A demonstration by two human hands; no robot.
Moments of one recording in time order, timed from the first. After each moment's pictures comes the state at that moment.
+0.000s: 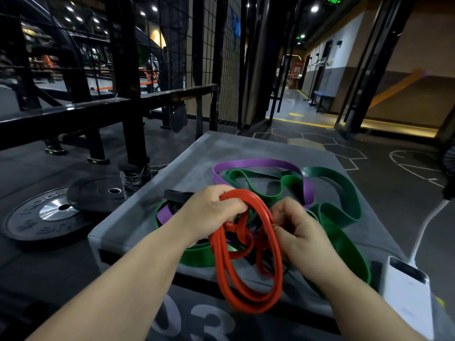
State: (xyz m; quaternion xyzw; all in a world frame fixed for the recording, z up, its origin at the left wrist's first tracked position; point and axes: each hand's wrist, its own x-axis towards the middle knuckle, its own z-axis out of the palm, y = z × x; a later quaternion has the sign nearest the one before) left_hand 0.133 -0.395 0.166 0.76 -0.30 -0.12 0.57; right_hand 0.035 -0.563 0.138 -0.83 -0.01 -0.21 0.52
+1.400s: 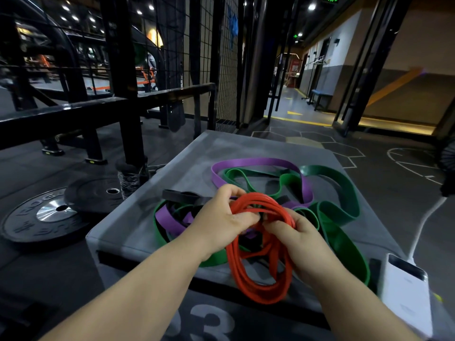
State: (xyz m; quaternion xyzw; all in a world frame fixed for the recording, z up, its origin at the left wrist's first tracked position) left_hand 0.115 -0.414 0.152 0.75 -0.24 -0.12 0.61; right_hand 0.044 -0.556 0.130 -0.68 0.05 -0.14 0.72
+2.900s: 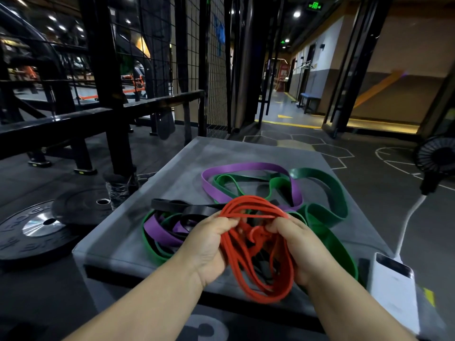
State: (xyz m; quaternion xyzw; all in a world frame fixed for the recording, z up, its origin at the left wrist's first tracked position) left_hand 0.110 -0.433 0.132 0.44 -0.12 -0.31 0.83; right_hand 0.042 -0.567 0.142 -0.57 0.08 -0.10 0.81
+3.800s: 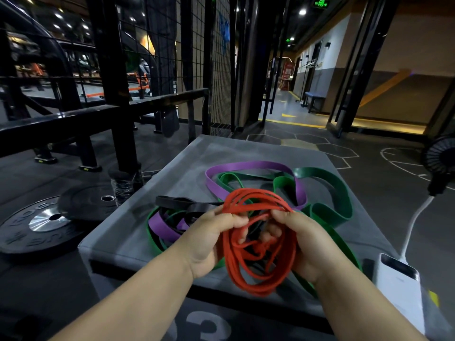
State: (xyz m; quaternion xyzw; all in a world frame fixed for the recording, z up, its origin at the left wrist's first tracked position) left_hand 0.114 -0.417 0.140 0.49 -0.19 -0.32 0.79; right_hand 0.041 -0.568 0.149 -0.53 0.06 -0.05 0.85
